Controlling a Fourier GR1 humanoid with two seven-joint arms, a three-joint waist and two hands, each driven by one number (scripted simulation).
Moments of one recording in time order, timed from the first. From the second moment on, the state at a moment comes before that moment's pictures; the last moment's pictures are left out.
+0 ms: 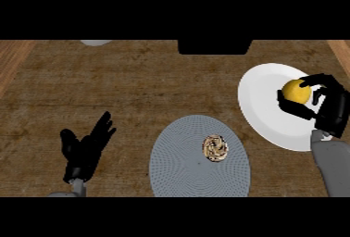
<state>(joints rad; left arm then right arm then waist) 0.01 0.11 -0.09 -1.46 0.11 0.05 0.22 -0.34 -0.31 -0.13 -1.19 0.39 -0.63 -0.14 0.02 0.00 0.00</state>
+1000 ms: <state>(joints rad) -0.02 0.10 -0.09 -1.45 0.10 0.04 0.21 -0.70 -0.43 -0.31 -0.42 0.26 -0.32 -0.49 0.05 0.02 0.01</state>
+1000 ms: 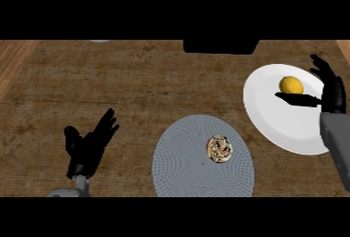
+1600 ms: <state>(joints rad) -0.01 0.09 -0.08 -1.46 0.09 0.05 0.24 -0.67 -0.57 -0.49 -0.30 0.06 0.00 -0.65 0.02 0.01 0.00</state>
